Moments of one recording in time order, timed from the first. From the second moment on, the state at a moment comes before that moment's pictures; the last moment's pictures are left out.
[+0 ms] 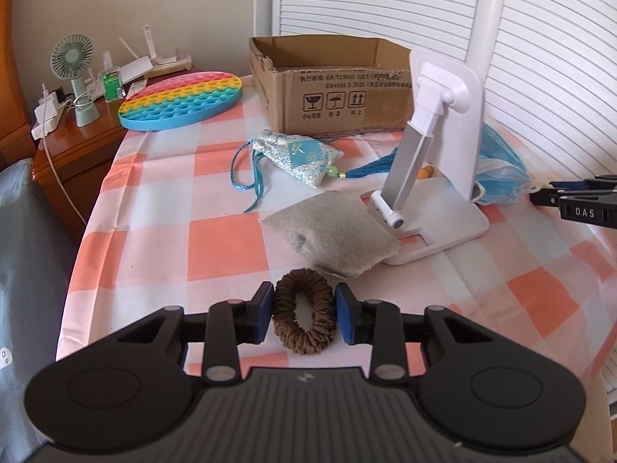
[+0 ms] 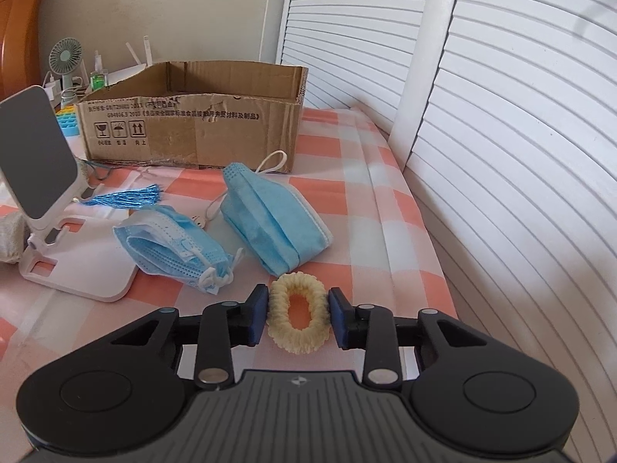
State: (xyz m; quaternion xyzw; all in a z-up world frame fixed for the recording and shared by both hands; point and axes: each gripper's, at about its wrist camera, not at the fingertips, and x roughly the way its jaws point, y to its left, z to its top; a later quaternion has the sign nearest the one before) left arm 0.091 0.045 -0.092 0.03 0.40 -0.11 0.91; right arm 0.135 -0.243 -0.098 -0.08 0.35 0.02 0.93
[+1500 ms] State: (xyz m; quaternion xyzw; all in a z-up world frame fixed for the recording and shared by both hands) left arm 0.261 0.010 0.021 0.10 0.36 -0.20 0.91; right arm 0.174 -0.202 -0.006 -0.09 0.30 0.20 0.93
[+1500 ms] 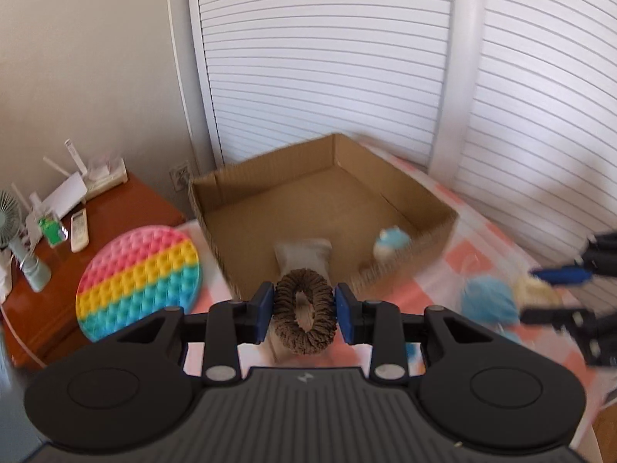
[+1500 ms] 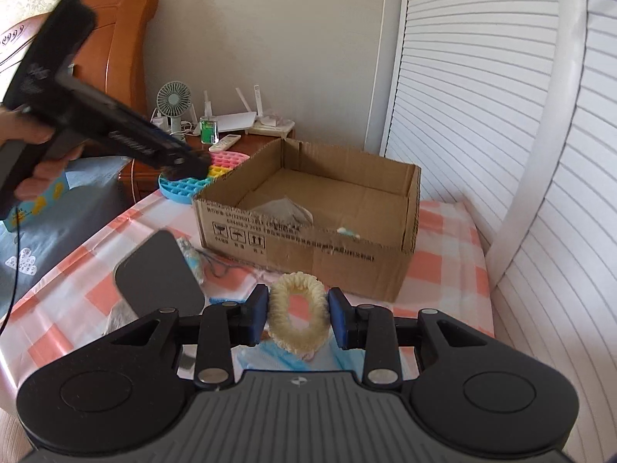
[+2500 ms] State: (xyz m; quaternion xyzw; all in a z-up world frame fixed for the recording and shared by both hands) left arm 0.242 0.087 0.008 0.08 0.33 -0.08 0.94; right arm 0.370 -0.161 0.011 -0.04 0.32 0.17 0.93
